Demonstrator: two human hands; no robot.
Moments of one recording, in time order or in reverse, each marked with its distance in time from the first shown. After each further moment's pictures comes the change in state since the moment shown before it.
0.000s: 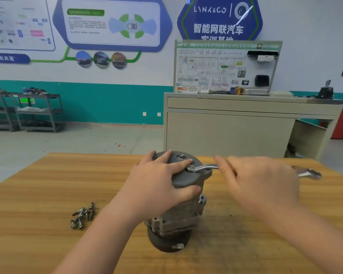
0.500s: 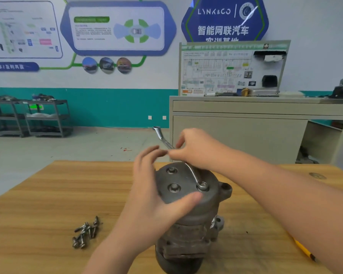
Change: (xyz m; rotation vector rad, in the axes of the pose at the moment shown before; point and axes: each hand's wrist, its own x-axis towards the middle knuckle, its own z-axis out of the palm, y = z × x) left_hand -0.004 -0.020 0.021 -0.705 0.441 0.100; right_hand 0.121 -0.057 0.079 0.540 -0.570 0.045
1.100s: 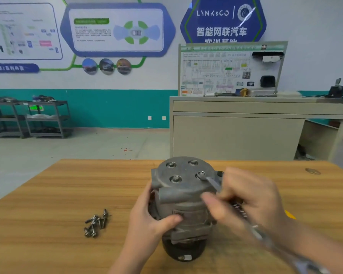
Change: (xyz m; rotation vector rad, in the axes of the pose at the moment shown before) left_hand -0.049 -0.052 0.012 -0.382 0.091 -0.171; right_hand -0.147 0.002 0.006 0.331 0.561 -0.648
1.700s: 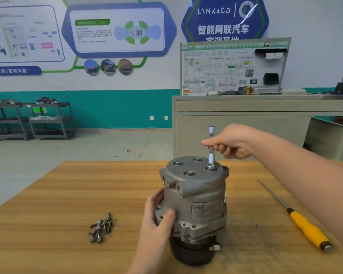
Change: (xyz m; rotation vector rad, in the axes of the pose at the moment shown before) left_hand -0.003 -0.022 0.003 -0.106 0.092 -0.228; right_hand 0.101 0.115 0.015 0.252 -0.371 1.477
